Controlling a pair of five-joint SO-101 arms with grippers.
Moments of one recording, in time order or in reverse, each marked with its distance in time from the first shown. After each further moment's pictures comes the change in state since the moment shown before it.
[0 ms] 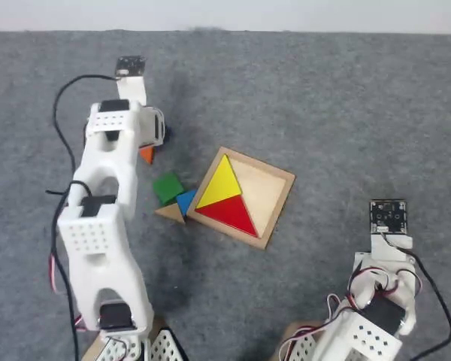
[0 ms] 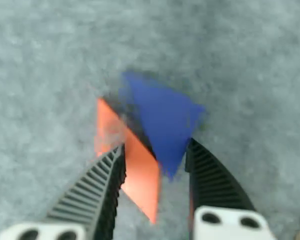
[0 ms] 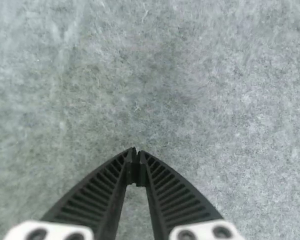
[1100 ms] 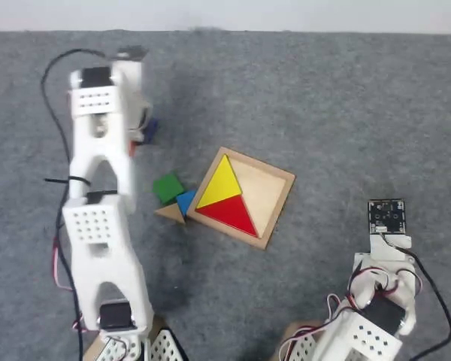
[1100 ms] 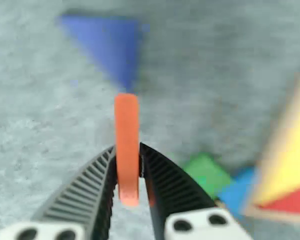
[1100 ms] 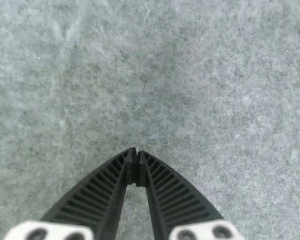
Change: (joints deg) left arm 4.2 1.1 -25.1 35.1 -14.9; right arm 0.0 0.0 0.0 0.0 0.6
